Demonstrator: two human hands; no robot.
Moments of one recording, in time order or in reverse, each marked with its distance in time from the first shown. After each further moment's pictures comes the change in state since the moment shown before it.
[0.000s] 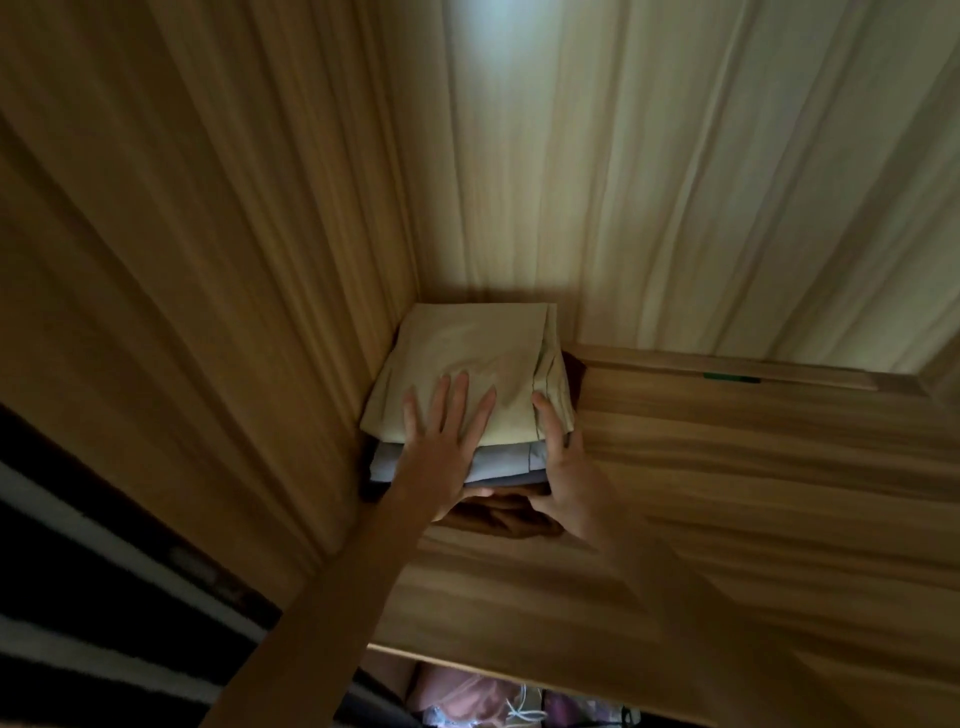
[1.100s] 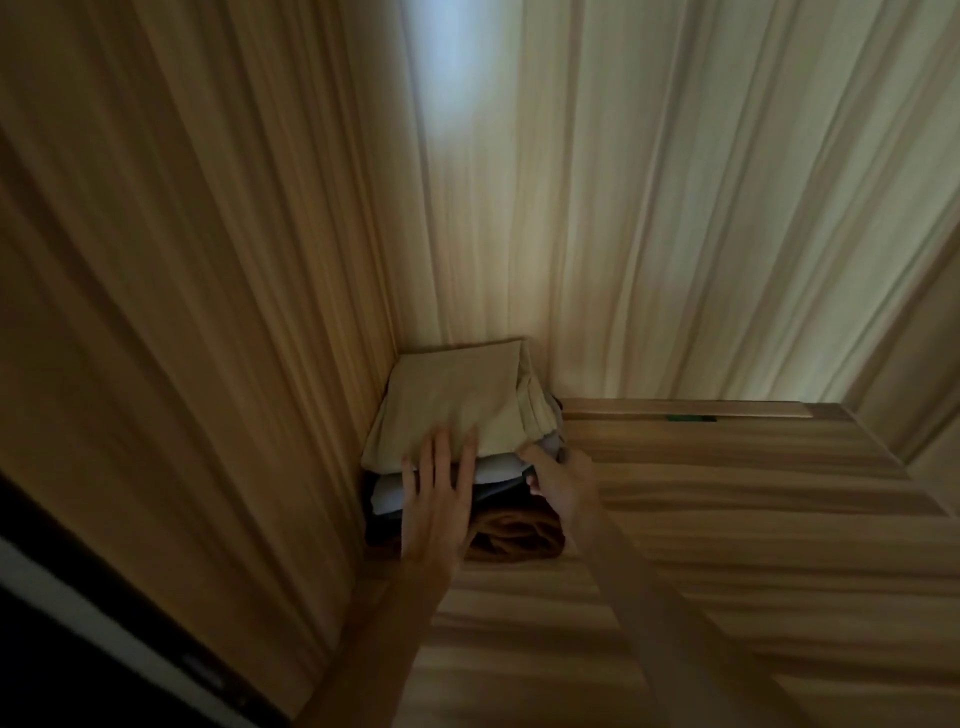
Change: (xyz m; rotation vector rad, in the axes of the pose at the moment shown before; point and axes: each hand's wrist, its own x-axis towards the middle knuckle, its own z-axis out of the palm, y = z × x) left_hand 0.013 0.004 -0.012 -0.160 0.097 -0.131; right_hand 0.046 -0.031 -0.029 1.229 0.276 0.625
